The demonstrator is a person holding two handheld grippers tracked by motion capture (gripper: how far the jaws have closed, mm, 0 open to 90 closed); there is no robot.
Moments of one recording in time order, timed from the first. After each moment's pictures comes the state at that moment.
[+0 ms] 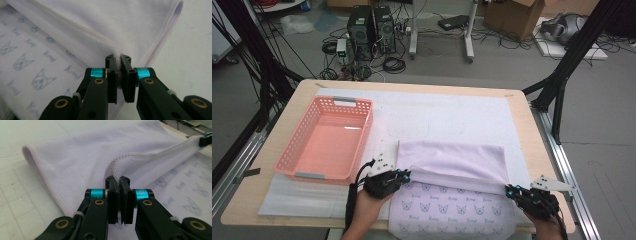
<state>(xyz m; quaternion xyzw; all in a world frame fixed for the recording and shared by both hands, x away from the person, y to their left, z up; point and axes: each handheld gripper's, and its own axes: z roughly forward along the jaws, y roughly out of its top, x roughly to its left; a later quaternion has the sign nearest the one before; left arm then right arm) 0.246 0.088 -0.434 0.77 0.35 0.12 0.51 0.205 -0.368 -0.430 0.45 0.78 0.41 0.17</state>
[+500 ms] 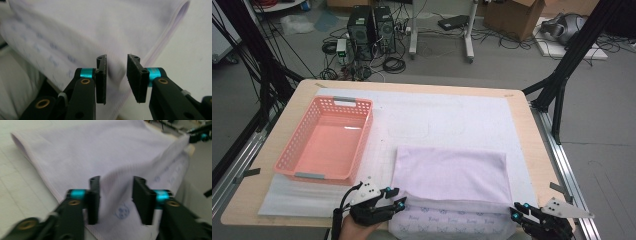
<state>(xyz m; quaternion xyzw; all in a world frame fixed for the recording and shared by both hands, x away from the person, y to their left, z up) 0.203 0.110 -0.435 0.76 0.35 0.09 0.54 0.153 -0.374 -0.424 0.43 0.77 0.44 0.16</state>
